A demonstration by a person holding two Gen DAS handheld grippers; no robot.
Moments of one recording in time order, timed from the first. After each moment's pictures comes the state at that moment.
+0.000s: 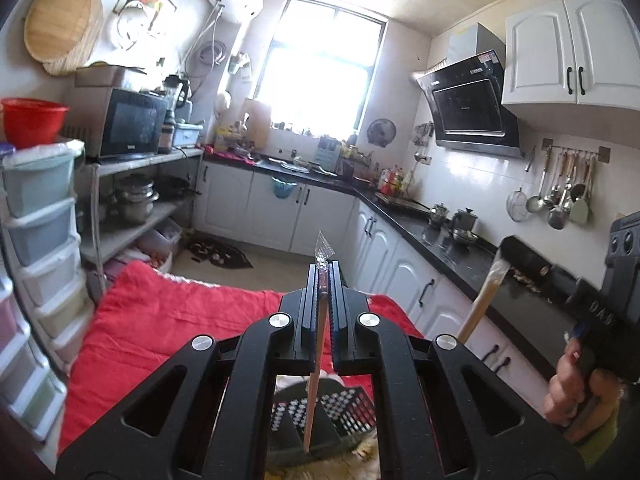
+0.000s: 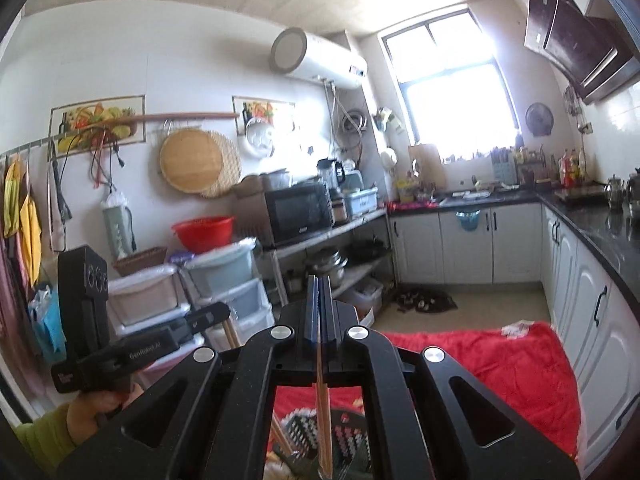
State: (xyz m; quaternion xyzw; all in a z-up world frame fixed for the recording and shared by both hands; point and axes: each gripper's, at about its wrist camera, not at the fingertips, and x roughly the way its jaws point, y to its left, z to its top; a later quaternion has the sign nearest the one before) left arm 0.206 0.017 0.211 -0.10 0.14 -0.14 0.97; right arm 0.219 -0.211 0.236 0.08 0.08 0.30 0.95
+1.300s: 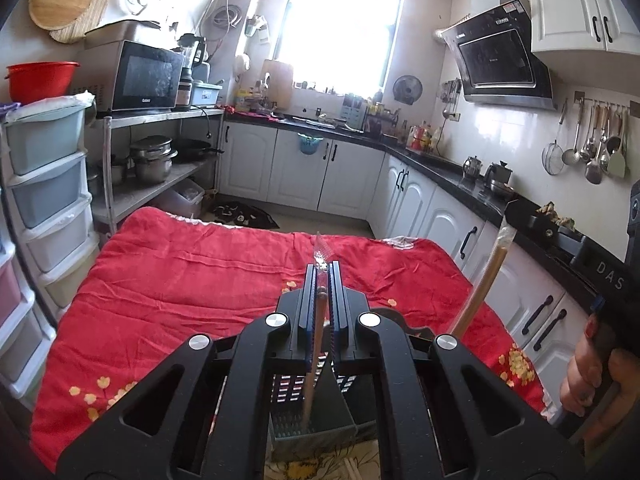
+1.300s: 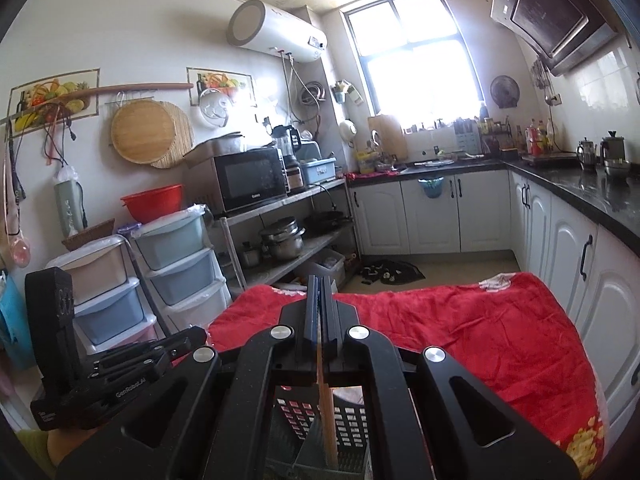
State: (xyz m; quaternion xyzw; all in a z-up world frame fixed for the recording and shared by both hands) left arm 0.250 0.012 0.095 -0.08 0.21 -0.10 0.97; right arm 0.268 -0.194 0.118 0.09 0.13 0.23 0.96
